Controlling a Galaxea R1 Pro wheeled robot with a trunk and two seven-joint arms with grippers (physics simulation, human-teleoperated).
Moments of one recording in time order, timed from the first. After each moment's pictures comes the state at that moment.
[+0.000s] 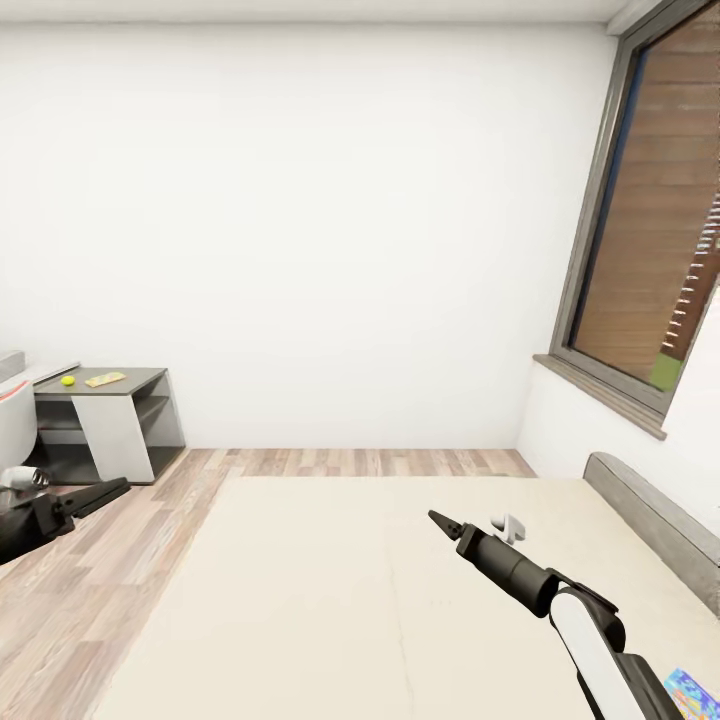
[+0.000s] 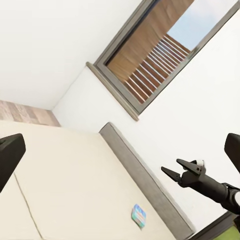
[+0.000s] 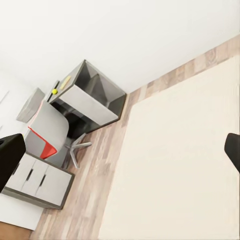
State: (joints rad) left arm -0.44 0.37 0.70 -1.28 0.02 0.98 -1.57; right arm -0.21 -0.12 0.03 -1.47 -0.86 0.59 0.17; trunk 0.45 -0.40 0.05
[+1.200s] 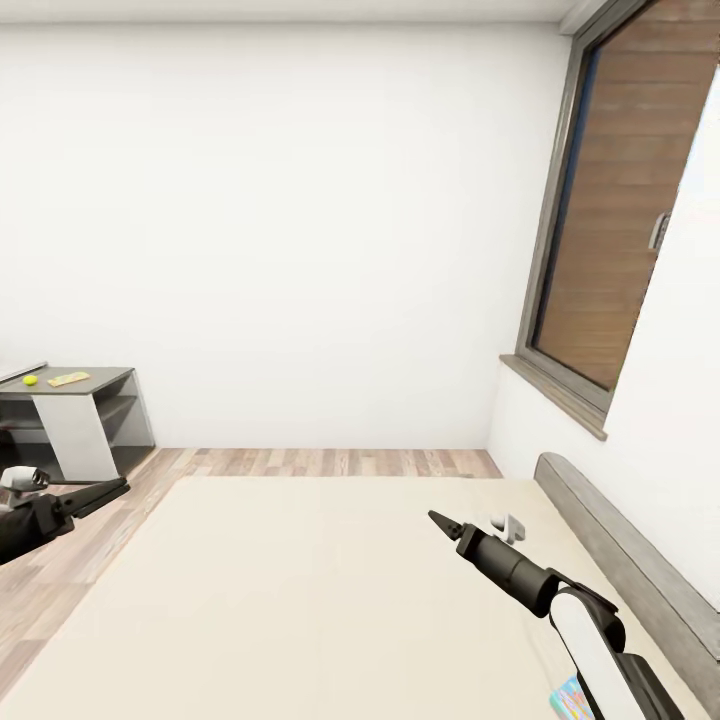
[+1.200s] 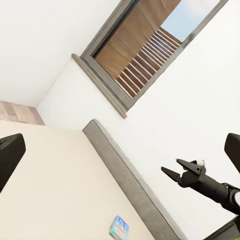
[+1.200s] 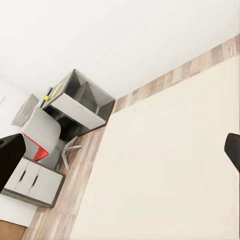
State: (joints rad) left arm -0.44 0.37 0.70 -1.28 0.02 0.98 -1.57; right arm -0.21 -0.12 0.03 -1.47 -0.86 0.59 0.17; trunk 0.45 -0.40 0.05
